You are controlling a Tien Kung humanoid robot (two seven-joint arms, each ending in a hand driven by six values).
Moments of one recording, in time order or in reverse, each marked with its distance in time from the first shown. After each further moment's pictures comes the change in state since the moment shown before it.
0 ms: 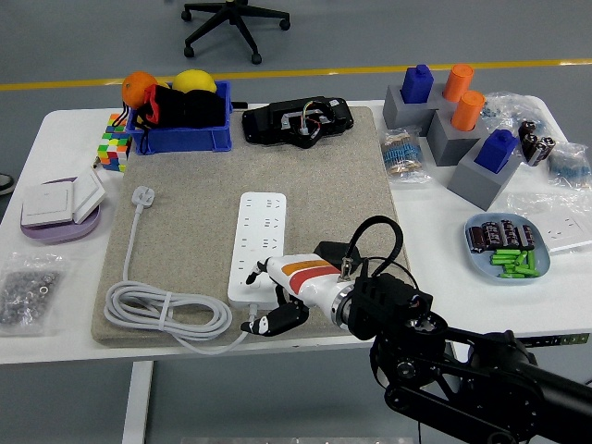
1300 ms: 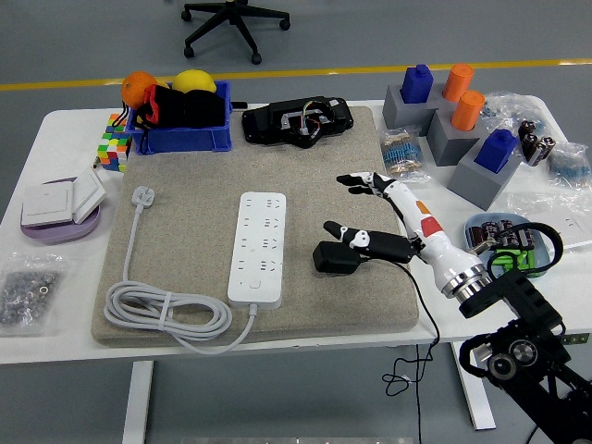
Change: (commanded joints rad) left arm -0.004 -0.014 -0.005 0.000 -0.009 0.004 -0.005; right arm -0.364 -0.123 0.461 0.126 0.176 -0.220 0.538
